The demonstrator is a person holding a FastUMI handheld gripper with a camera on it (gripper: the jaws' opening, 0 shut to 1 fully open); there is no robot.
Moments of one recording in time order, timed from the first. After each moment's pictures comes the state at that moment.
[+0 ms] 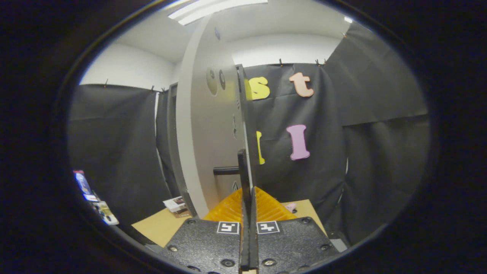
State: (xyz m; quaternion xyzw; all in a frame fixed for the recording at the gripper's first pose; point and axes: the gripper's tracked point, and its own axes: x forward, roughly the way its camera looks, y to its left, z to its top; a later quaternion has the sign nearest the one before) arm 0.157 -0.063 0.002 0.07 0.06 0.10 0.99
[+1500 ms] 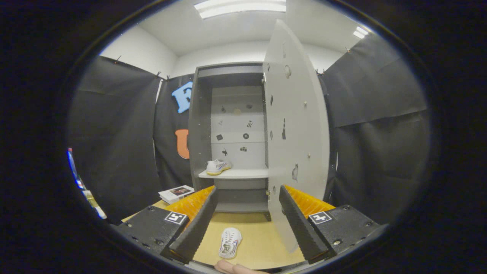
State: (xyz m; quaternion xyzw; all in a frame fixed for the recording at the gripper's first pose) arm 0.101 0.096 -0.136 0.01 0.04 0.01 1.00
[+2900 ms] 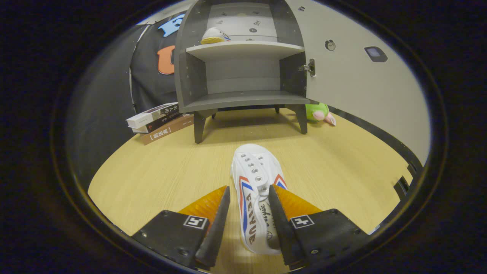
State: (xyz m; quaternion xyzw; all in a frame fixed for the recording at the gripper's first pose) arm 0.216 0.186 -0.505 0.04 0.28 -0.04 0.96
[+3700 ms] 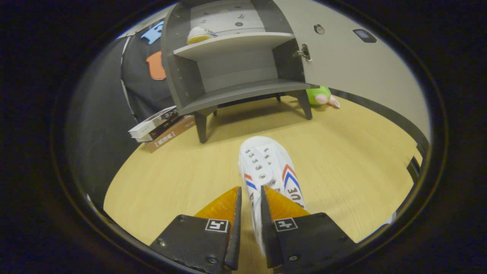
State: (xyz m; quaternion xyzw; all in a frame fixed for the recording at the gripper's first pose) arm 0.227 0.192 -0.517 0.11 0.31 -0.06 0.94
